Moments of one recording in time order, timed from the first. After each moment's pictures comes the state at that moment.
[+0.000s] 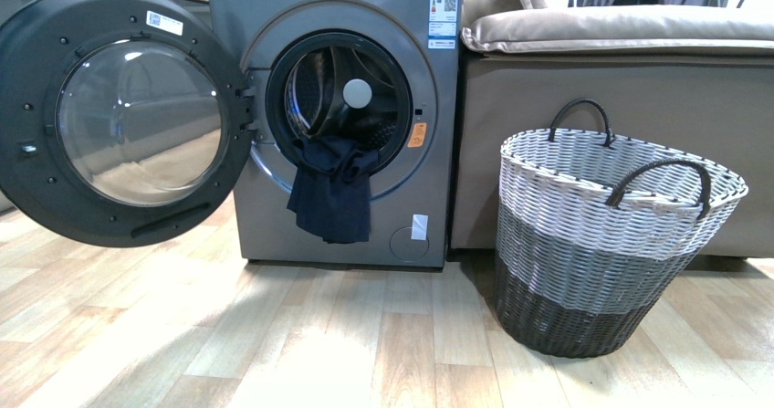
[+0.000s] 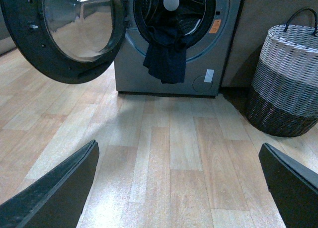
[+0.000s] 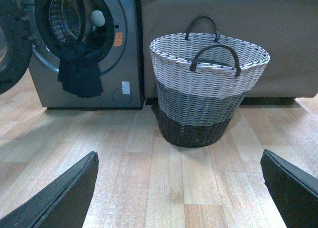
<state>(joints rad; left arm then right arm) 0.00 0.00 0.01 0.00 0.00 0.00 0.00 0.00 0.01 0.00 0.00 0.00</state>
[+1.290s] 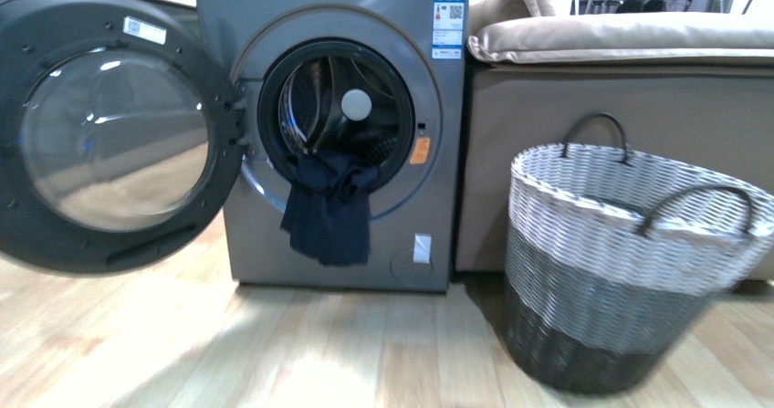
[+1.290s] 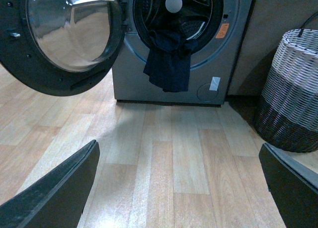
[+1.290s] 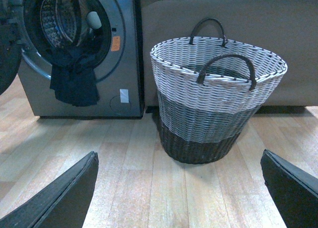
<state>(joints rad) 0.00 0.00 0.01 0.00 0.00 0.00 0.00 0.00 0.01 0.00 0.00 0.00</state>
